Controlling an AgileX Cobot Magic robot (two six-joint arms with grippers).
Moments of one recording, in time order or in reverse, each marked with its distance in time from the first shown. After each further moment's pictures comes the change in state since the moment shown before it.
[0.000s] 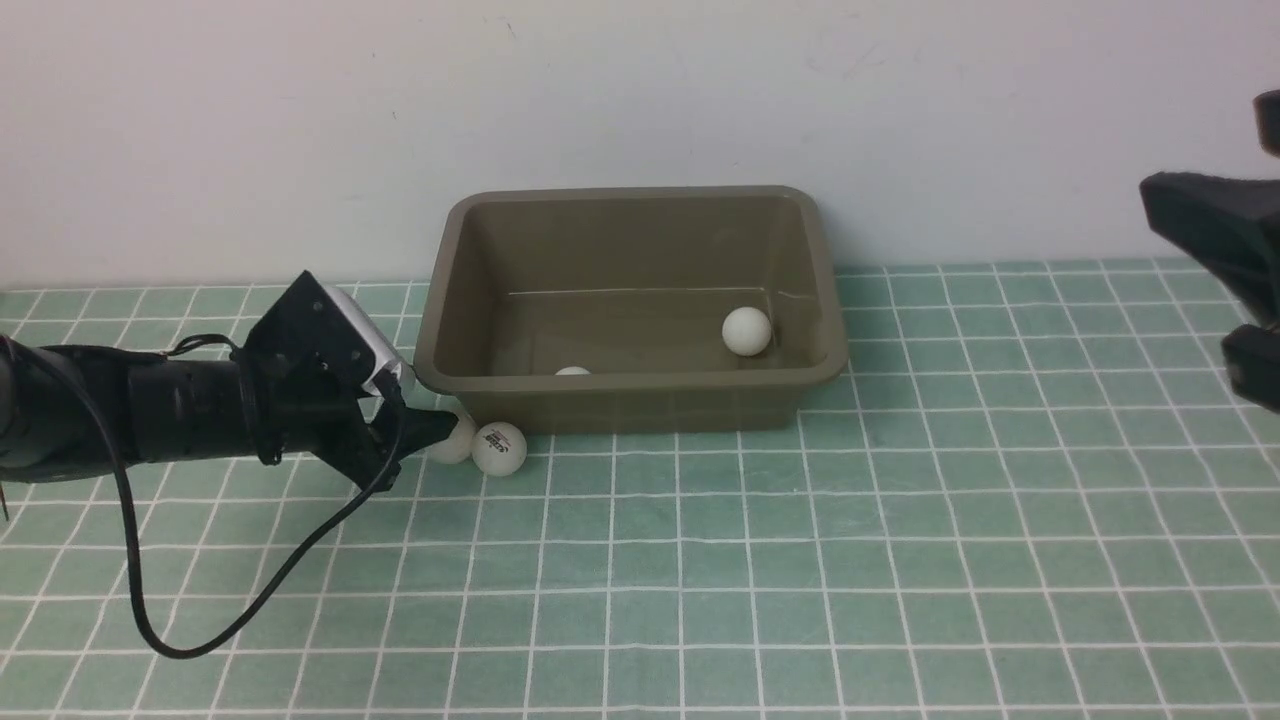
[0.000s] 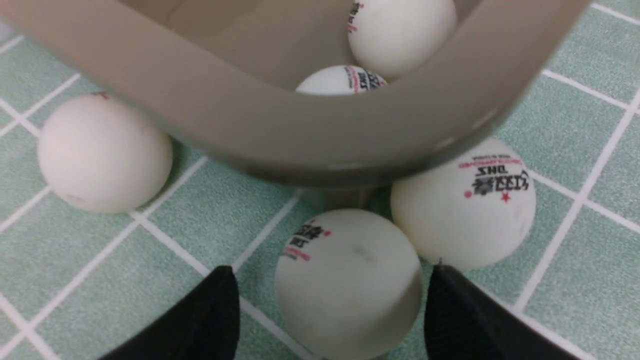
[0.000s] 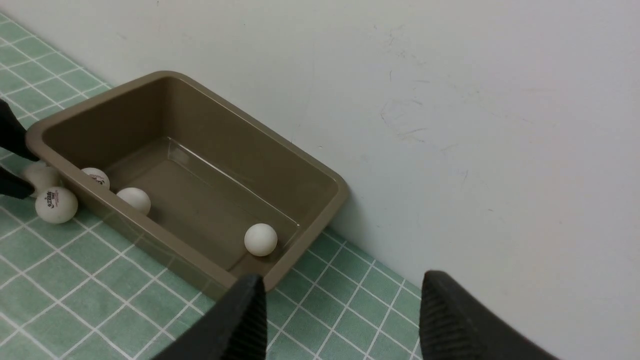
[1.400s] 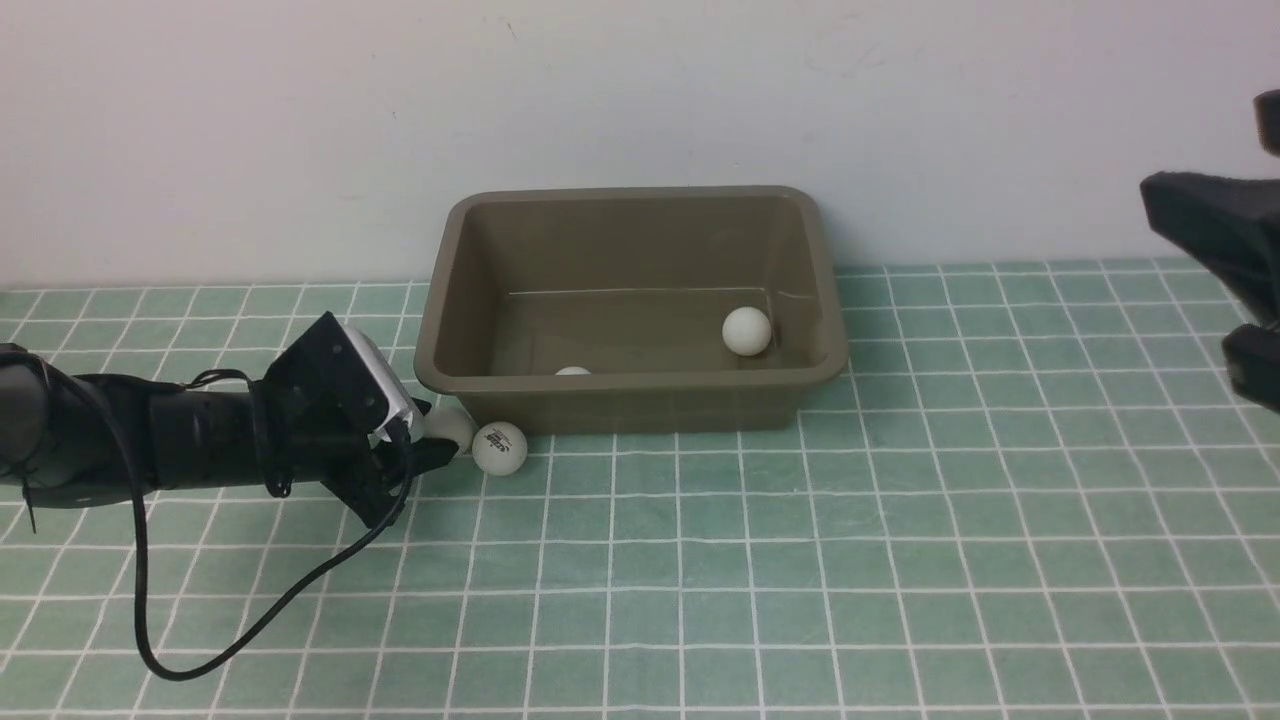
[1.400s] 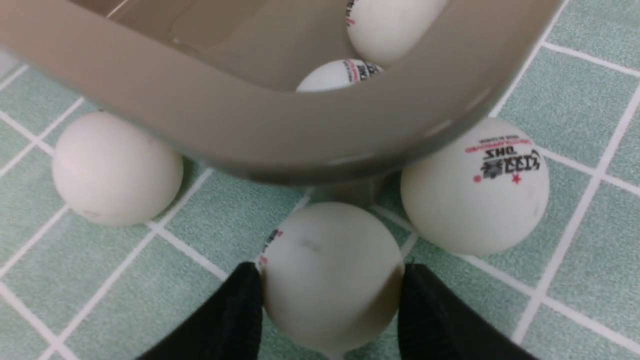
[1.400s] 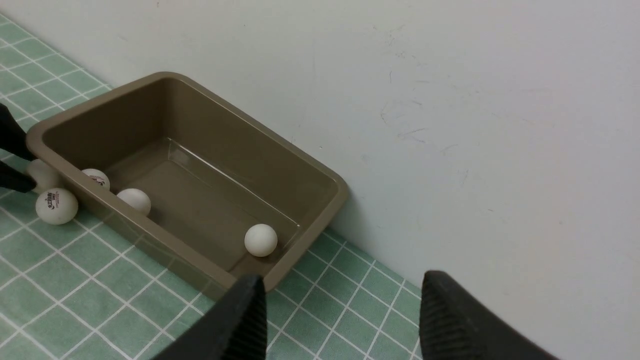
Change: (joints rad) right arm 0.000 0.000 0.000 -0.019 0.000 0.004; left arm 0.000 0.000 -0.005 -0.007 -0.016 0.096
